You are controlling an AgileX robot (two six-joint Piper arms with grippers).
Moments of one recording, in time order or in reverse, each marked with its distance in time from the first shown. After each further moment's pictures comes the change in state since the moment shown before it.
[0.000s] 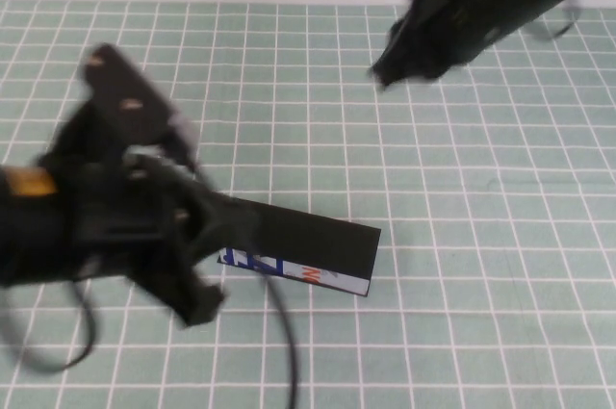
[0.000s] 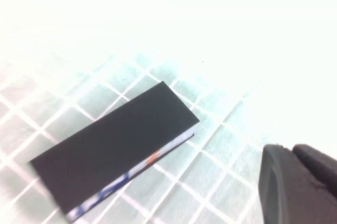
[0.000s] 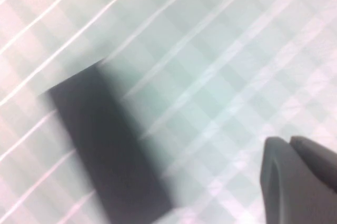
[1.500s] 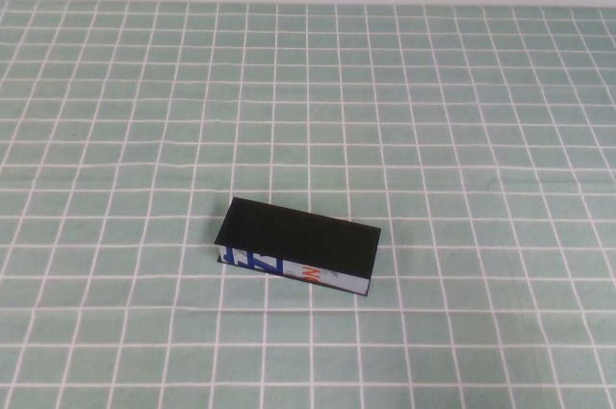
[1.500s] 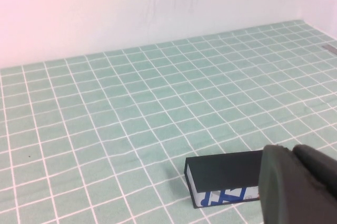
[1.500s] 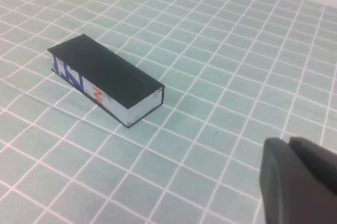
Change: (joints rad) right arm -0.005 -1.577 1.434 -0.187 -0.501 0.285; left arm 0.000 -0.726 0.188 0.778 0.031 -0.907
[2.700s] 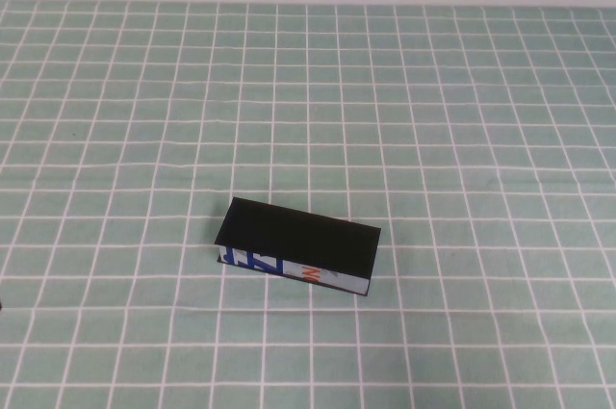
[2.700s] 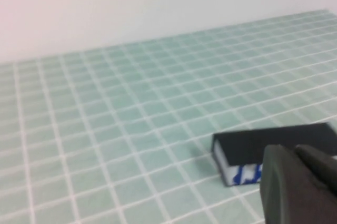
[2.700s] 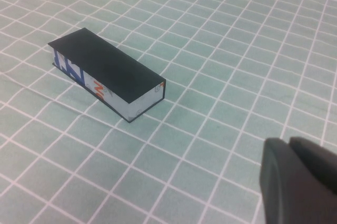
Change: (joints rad) right arm 0.000 0.000 0.000 0.003 0.013 0.000; left arm 0.060 -0.159 0.379 0.050 -0.275 0.000
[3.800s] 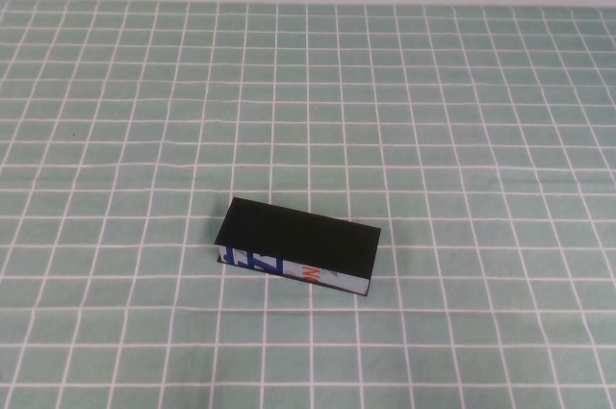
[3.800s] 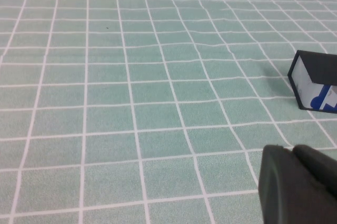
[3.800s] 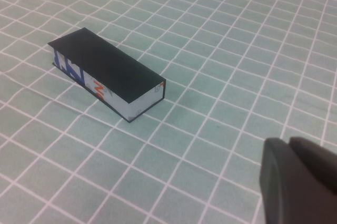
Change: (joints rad) right arm 0.000 0.000 0.000 0.000 0.000 0.000; left arm 0.243 -0.213 0.330 -0.104 -0.026 -0.002
